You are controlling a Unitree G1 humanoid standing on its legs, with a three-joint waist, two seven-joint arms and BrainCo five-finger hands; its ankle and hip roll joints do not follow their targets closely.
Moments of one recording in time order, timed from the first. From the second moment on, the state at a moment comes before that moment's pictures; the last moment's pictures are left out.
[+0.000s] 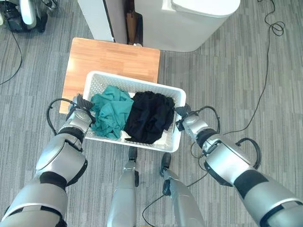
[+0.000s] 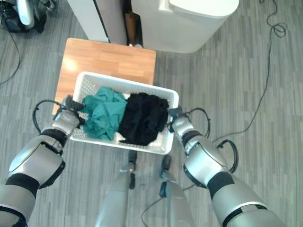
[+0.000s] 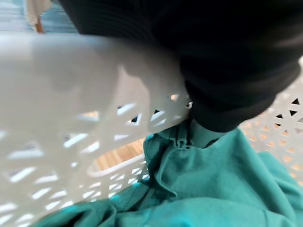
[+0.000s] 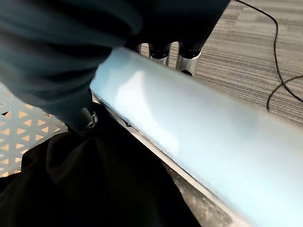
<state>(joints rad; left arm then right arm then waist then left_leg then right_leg) -1.05 0.52 -0.71 1.34 -0.26 0.06 0.28 -1.12 -0.12 0.69 1.41 0.46 0.13 -0.24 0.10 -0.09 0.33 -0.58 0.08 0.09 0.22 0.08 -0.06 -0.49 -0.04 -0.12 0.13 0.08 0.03</state>
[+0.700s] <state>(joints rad) -0.61 0.40 -0.65 0.64 -0.25 0.05 0.15 -0.47 -0.58 0.32 0.81 0.37 0.13 -0.15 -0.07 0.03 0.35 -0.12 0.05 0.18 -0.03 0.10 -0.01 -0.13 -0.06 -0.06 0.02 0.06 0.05</state>
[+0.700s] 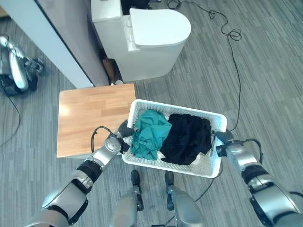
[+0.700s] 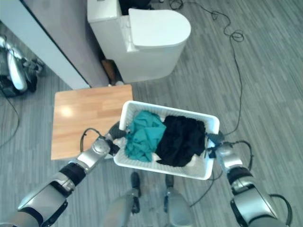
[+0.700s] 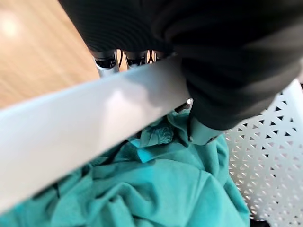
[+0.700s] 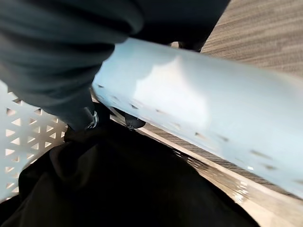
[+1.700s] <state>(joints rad) -0.53 0.24 -0.71 0.68 -0.10 0.06 0.04 0.19 -0.58 -0.01 0.41 0.40 0.13 -0.10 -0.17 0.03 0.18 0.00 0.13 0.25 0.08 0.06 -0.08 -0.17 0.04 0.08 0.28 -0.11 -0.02</state>
